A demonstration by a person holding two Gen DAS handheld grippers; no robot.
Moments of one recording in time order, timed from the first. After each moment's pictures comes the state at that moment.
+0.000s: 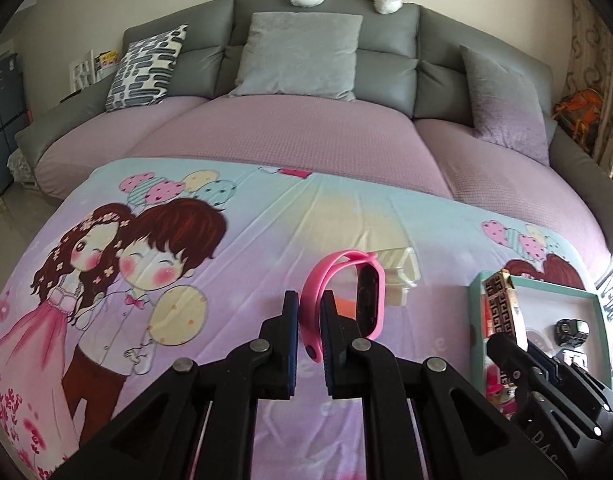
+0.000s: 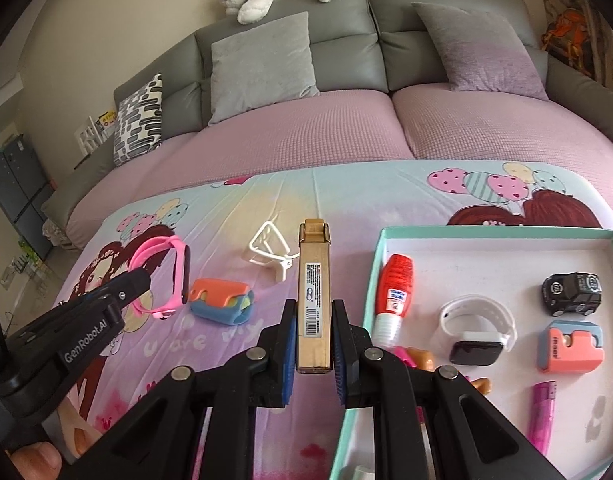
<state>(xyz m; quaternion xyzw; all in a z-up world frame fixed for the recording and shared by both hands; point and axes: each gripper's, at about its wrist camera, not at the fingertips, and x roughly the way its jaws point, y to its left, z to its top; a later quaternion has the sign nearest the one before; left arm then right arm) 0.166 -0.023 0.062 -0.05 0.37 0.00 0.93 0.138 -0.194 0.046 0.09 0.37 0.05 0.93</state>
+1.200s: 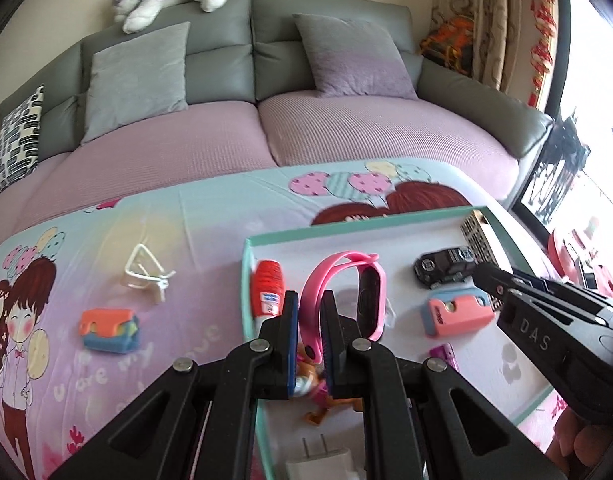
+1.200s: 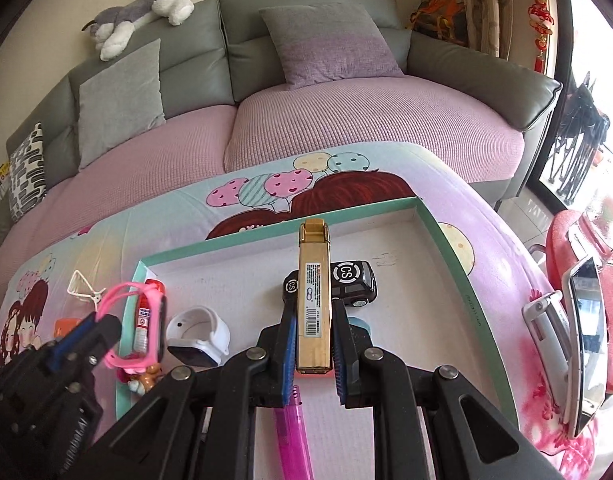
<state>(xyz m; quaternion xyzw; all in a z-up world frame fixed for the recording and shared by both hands) 0.137 -0.195 0.056 0.06 0.37 -0.20 0.91 0.100 -0.345 0.056 0.11 0.38 -0.16 0.90</state>
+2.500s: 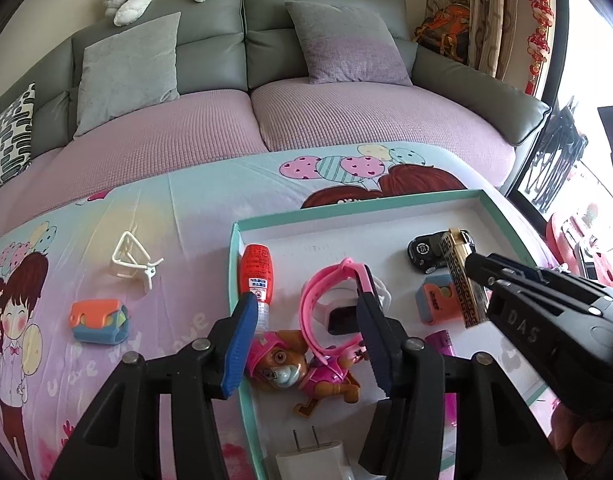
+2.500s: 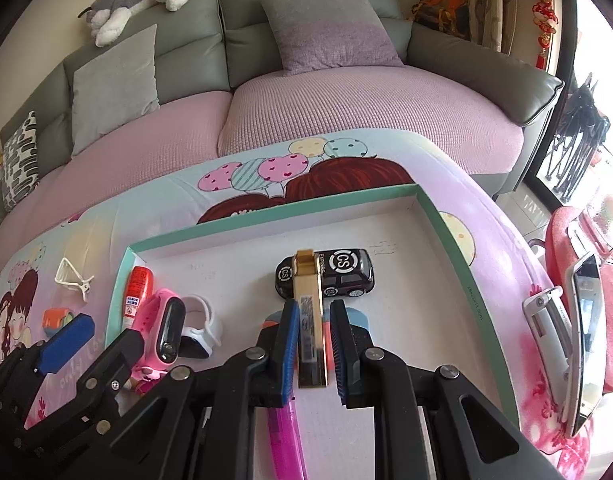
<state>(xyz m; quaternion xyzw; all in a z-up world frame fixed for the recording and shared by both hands) 0.136 -0.198 0.050 0.06 0.38 -0.20 0.90 0.104 -0.345 0.051 0.10 0.39 -0.17 0.90</state>
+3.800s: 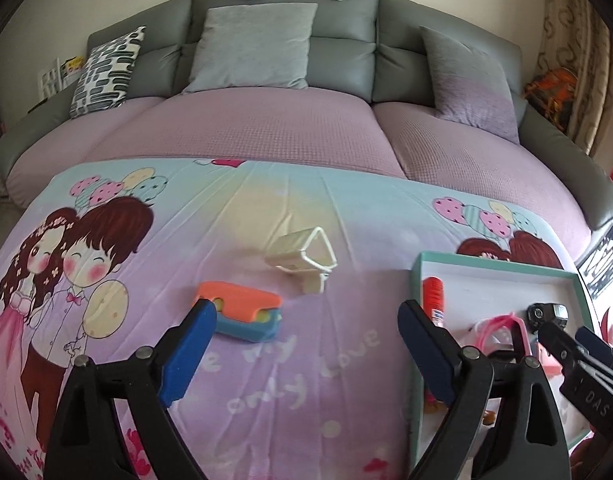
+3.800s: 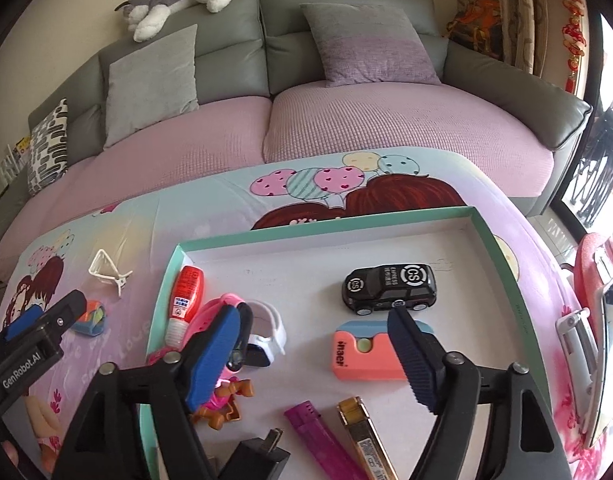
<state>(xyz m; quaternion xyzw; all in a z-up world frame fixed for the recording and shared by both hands) 0.175 -0.081 0.049 -0.04 0.38 -0.04 0.92 0.119 -0.304 0.050 0.08 0.38 -0.11 0.92</state>
